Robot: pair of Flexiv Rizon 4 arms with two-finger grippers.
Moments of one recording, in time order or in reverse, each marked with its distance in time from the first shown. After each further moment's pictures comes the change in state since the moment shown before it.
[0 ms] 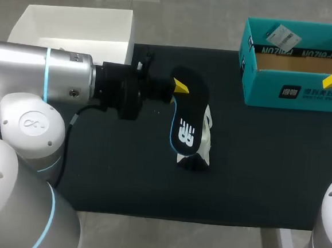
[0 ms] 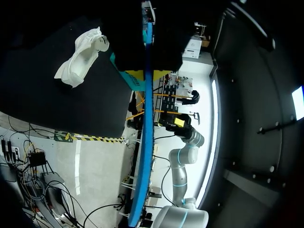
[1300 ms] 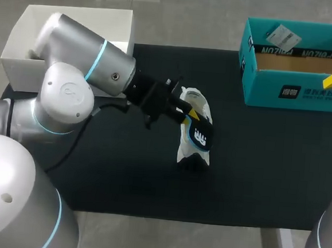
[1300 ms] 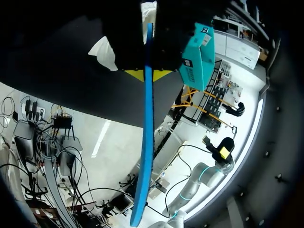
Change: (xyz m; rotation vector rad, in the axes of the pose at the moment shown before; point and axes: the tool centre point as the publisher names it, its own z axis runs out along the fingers) left arm 0.109 0.036 0.069 0.157 0.391 -0.344; right arm 0.000 -0.001 0.000 0.000 -0.001 0.000
